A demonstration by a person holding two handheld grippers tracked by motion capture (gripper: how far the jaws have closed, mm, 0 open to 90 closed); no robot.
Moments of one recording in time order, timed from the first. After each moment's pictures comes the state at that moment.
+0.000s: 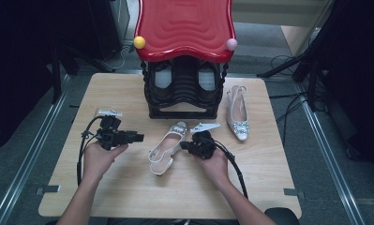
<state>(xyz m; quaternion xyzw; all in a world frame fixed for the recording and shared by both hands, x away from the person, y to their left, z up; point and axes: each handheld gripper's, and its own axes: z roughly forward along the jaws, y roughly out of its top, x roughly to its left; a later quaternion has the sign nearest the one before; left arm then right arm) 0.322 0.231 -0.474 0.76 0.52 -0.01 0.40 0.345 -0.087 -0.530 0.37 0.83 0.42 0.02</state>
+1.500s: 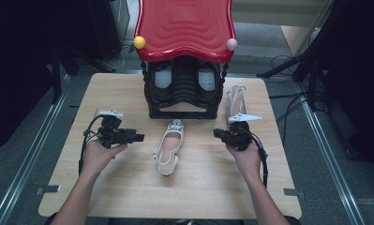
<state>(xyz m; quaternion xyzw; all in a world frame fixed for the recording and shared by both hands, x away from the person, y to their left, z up) 0.335 0.236 -0.486 0.77 0.48 0.00 0.41 0.356 -0.189 -0.487 0.44 0.79 0.42 0.09</state>
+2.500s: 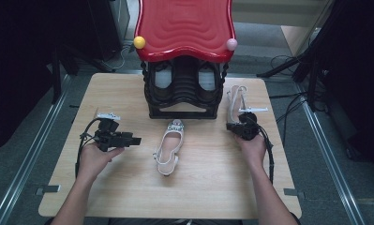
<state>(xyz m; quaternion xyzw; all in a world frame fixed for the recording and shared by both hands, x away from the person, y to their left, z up) 0.328 0.244 -0.492 0.78 0.49 0.00 0.39 0.410 -0.222 -0.519 0.53 0.76 0.37 0.09</state>
